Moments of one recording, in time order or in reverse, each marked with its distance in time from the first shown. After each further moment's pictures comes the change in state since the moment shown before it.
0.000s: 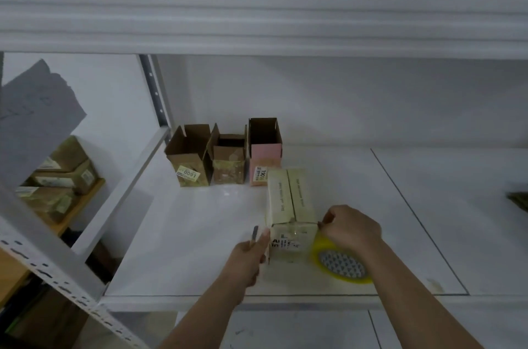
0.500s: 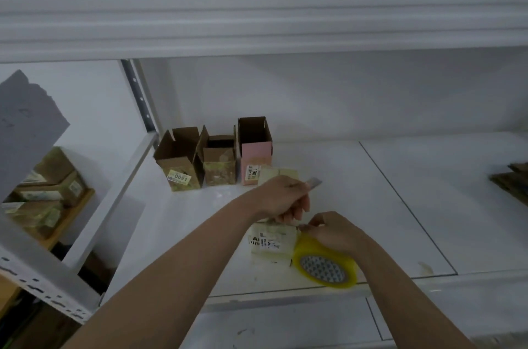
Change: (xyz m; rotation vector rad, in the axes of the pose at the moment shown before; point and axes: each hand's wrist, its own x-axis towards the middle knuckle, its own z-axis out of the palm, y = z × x) left_hand -0.009 0.121 0.031 0.638 -0.486 0.483; right_hand -0.005 0.004 0.017 0.327 -0.217 -0.022
